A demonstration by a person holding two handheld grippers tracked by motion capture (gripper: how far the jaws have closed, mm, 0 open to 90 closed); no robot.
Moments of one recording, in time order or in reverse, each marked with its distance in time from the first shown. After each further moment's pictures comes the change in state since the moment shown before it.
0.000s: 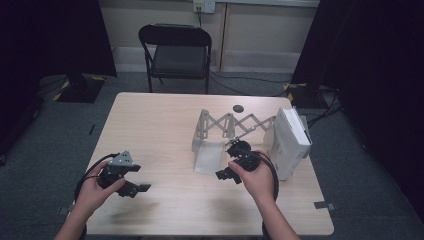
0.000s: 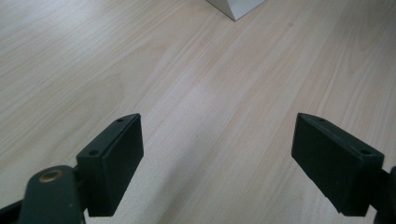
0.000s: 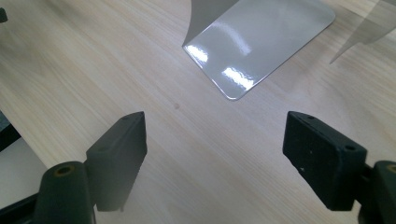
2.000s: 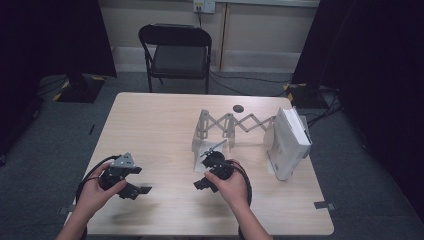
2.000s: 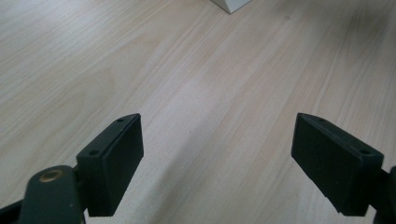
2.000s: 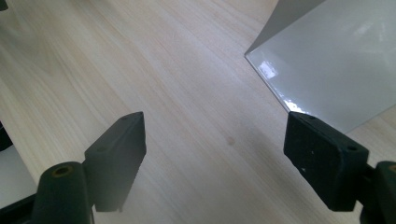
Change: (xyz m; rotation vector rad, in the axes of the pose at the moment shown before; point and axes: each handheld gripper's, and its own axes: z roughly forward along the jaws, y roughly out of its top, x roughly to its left) left arm -0.003 -0.003 0.004 0.012 -0.014 -0.001; right arm 0.034 0.008 0.071 0.029 0.084 -0.079
